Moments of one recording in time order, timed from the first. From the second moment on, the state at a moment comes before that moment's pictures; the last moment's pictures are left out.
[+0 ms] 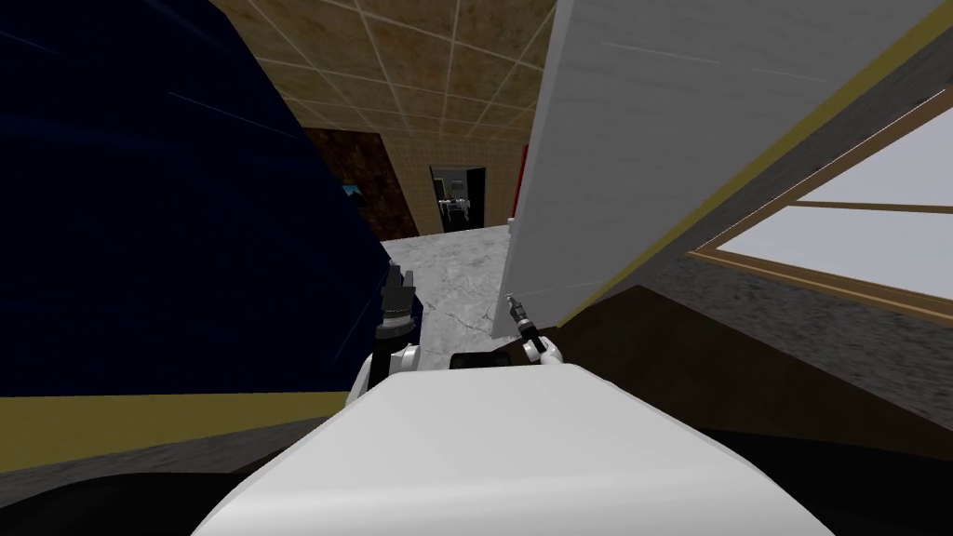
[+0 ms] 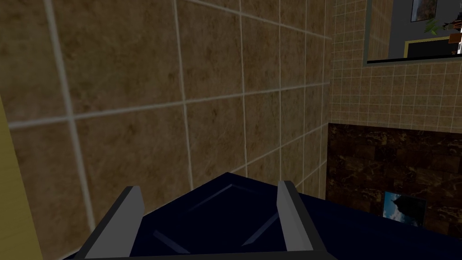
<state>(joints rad) -0.12 -0.13 -0.02 -0.63 0.27 -0.87 -0.31</state>
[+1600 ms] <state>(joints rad) -0.11 -0.12 -0.14 -0.65 0.19 -0.82 -0.24</state>
